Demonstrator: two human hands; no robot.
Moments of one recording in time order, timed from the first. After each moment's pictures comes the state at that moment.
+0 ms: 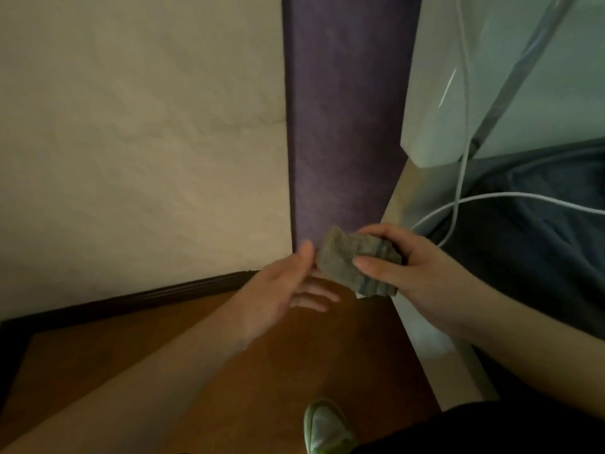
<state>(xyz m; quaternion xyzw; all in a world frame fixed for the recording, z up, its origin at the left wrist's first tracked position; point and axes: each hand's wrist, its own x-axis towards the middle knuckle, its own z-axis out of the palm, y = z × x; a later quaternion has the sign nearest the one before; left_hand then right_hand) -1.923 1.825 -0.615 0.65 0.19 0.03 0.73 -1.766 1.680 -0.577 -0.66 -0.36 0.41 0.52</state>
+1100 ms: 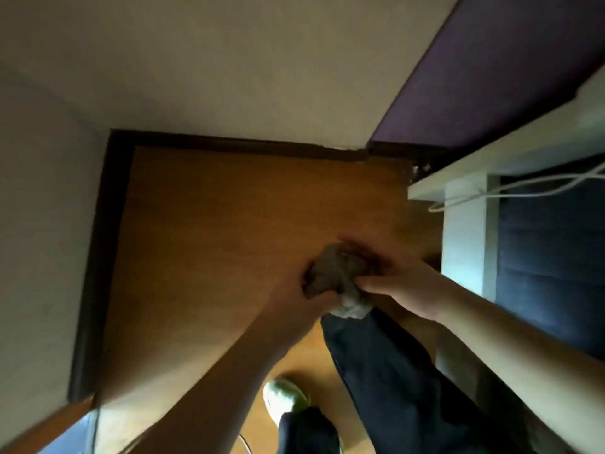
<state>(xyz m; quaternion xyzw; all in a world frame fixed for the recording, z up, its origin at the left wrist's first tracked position) -2.061 1.733 -0.590 0.48 0.51 0.04 0.71 -1.862 1.680 -0.588 -0.55 -0.30 0.71 0.33</state>
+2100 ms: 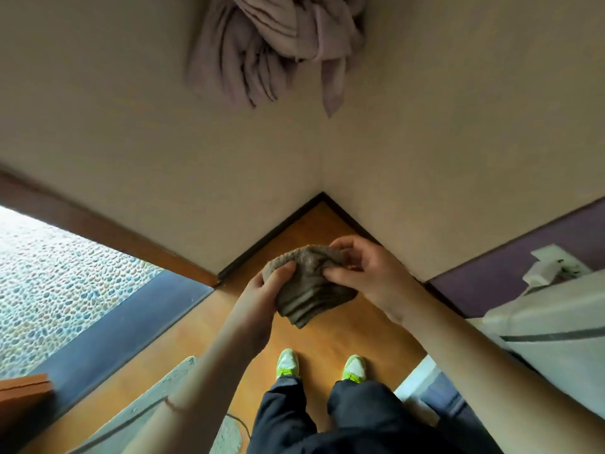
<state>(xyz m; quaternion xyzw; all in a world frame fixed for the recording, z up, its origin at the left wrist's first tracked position) -2.189 1.594 -0.047 0.16 0.62 0.47 0.61 -2.008 1.689 -0.051 -0.41 -0.56 0.69 0.19</state>
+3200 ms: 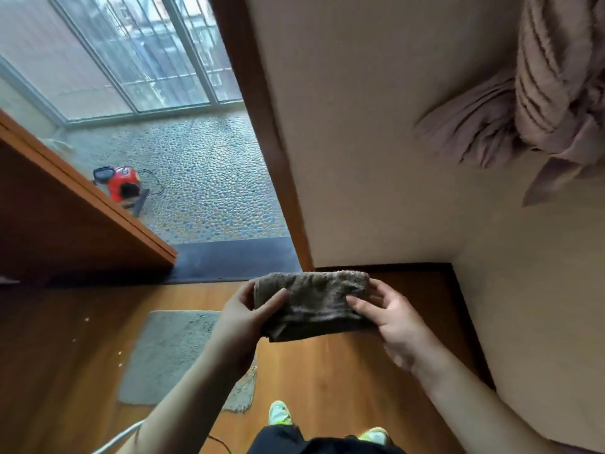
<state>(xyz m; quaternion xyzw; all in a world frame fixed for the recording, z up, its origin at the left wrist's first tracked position) -2.243 1.413 0.014 -0.01 0.69 0.66 0.30 -2.131 1.617 -0.022 -0.32 -0.48 0.82 0.03</state>
